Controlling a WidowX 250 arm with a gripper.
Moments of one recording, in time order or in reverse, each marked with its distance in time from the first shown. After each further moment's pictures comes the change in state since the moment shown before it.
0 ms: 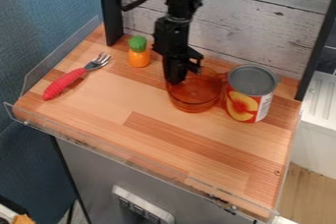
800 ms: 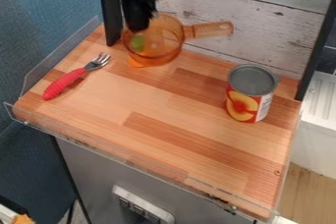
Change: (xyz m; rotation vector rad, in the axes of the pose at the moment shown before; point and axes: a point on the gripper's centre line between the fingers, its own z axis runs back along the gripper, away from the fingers) arm 0.043 -0.036 0.098 -0.061 0.088 -0.216
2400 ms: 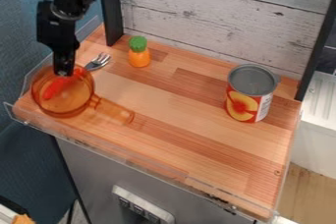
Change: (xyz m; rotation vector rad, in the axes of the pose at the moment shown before) arm 0.105 -0.033 -0.074 -0.180 -0.270 -0.421
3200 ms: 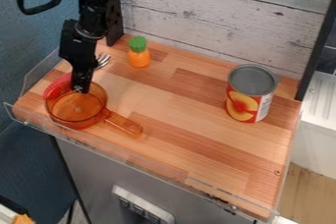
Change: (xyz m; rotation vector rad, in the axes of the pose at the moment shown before) arm -0.029 0.006 -0.020 0.078 -0.025 -0.126
